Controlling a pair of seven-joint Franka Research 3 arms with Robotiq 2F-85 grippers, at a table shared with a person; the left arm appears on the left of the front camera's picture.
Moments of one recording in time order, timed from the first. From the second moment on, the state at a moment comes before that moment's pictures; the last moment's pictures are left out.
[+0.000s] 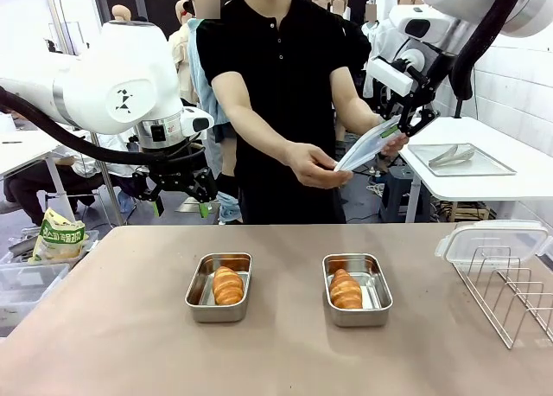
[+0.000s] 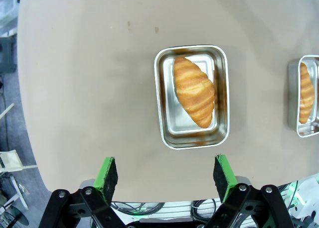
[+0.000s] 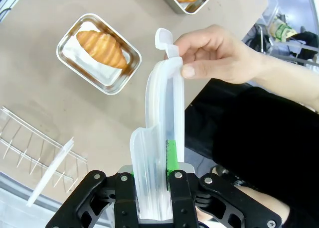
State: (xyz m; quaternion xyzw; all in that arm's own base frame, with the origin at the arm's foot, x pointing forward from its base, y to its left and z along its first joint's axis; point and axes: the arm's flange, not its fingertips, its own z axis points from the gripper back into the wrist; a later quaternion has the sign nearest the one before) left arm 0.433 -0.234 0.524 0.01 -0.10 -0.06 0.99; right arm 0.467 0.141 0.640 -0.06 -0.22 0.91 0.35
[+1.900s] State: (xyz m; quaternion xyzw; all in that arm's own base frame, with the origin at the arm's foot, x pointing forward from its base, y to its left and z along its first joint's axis) left arm 0.433 -0.234 0.524 0.01 -0.10 -0.06 0.99; right arm 0.465 0.144 0.641 -0.07 -0.22 0.91 0.35
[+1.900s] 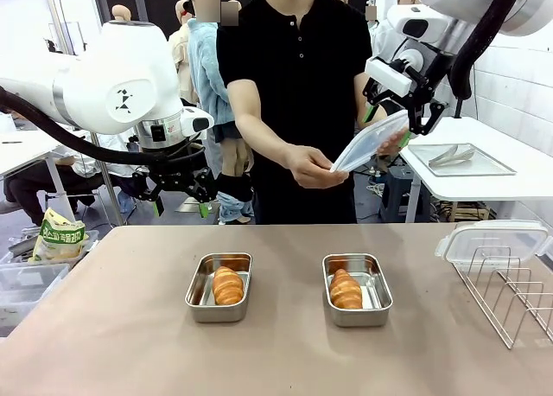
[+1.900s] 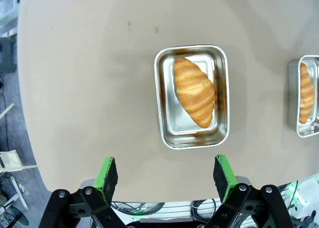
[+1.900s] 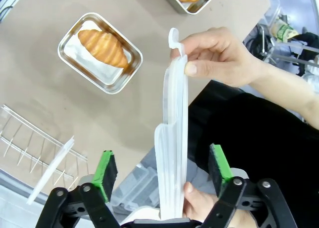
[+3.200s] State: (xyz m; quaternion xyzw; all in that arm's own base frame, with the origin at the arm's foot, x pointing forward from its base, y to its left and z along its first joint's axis) left arm 0.433 -0.234 0.524 0.01 -0.10 -0.06 0.99; right arm 0.465 0.145 0.639 -0.07 -0.21 0.91 0.35
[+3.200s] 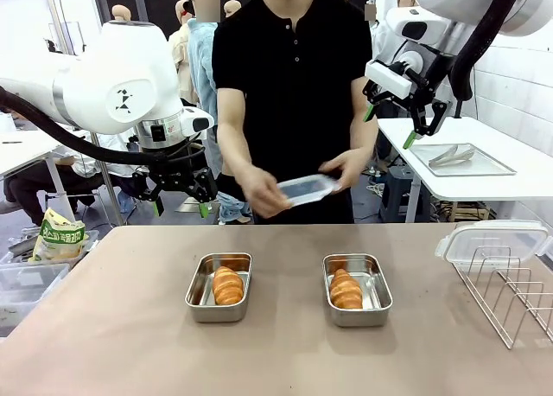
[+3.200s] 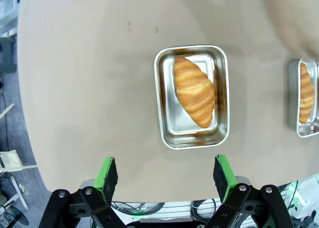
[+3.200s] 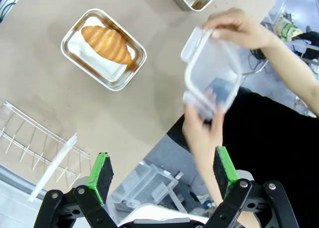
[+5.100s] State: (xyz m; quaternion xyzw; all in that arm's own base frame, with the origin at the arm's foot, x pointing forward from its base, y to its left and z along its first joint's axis) left arm 0.433 -0.234 0.524 0.01 -0.10 -0.06 0.99; right arm 0.465 0.145 0.639 -0.07 -0.21 0.91 0.35
